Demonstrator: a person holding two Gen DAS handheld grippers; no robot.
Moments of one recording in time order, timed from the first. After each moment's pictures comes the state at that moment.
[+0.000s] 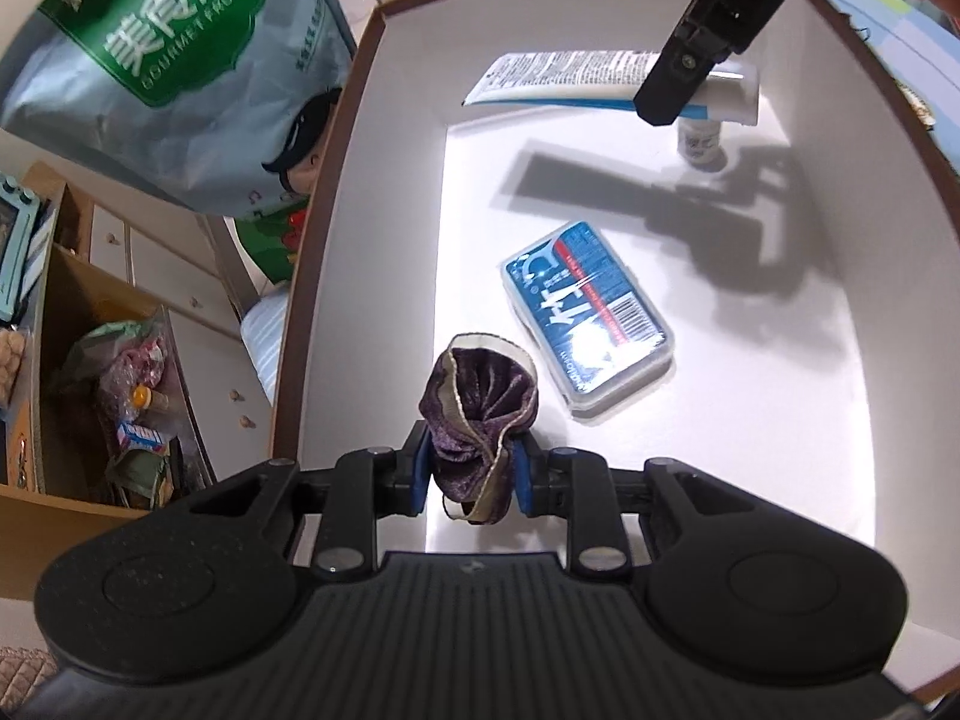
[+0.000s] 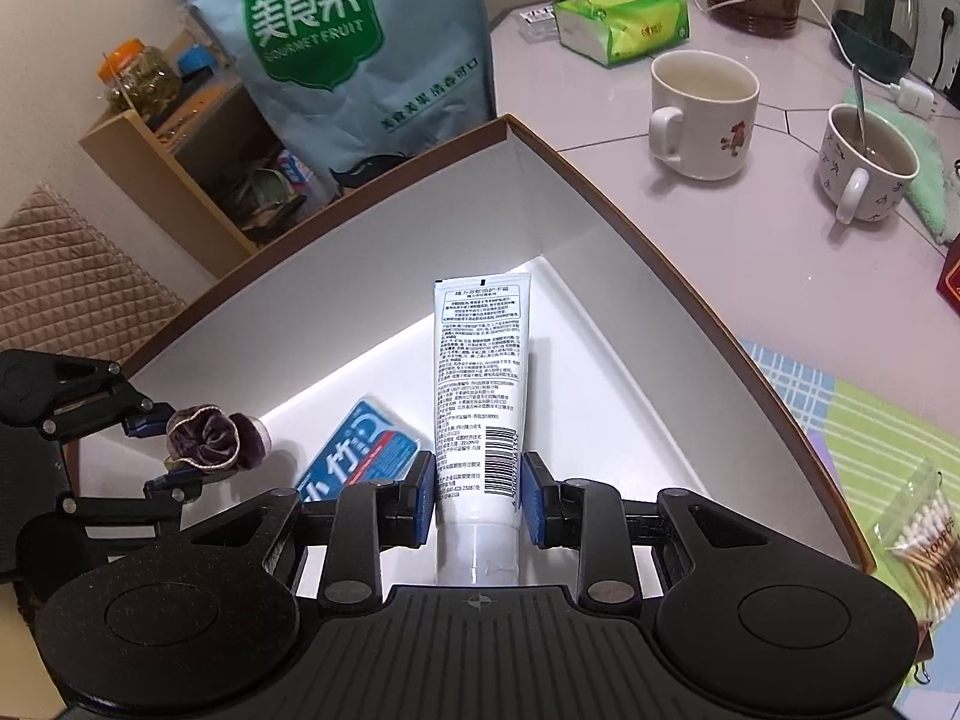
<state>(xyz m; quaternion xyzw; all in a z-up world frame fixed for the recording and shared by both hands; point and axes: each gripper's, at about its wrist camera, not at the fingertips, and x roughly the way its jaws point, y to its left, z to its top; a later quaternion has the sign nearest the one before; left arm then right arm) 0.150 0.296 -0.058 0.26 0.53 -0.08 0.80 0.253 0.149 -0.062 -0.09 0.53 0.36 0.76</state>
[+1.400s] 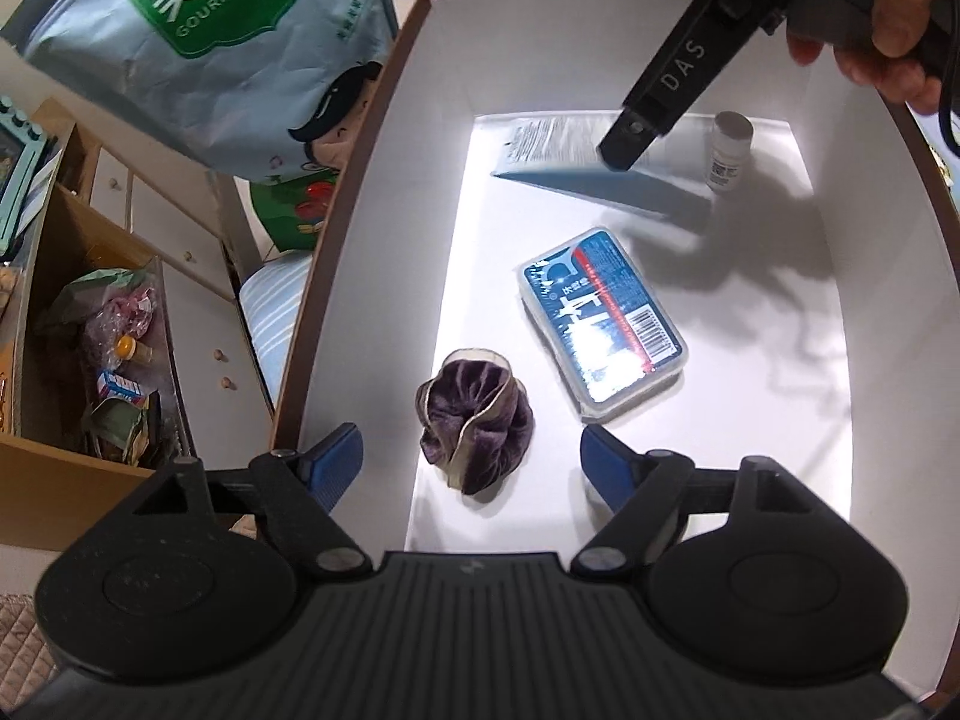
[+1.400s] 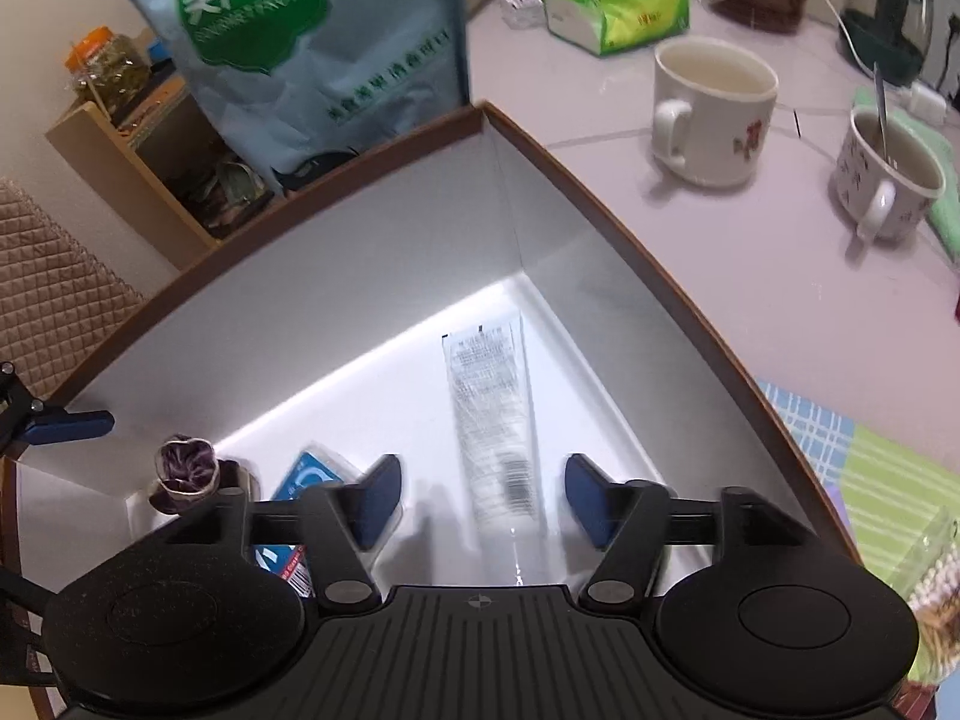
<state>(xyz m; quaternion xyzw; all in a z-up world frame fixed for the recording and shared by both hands) 0.151 0.301 -0.048 0.20 0.54 -0.06 0.81 0.277 0.173 -0.089 -0.10 0.53 0.35 0.77</state>
